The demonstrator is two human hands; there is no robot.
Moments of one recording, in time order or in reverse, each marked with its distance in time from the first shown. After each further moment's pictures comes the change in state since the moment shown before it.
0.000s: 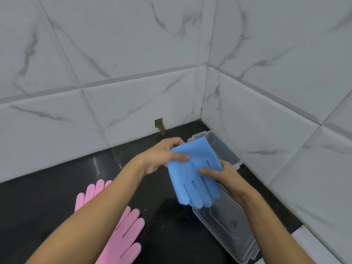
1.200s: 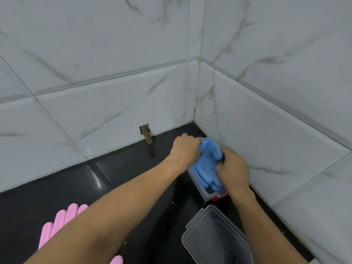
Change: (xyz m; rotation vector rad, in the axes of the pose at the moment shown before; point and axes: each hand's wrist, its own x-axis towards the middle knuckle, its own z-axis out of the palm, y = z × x) left_hand 0.183 0.002 0.055 1.299 0.250 0.110; right_hand 0.119 0.014 -0.068 -0.942 0.702 -0.180
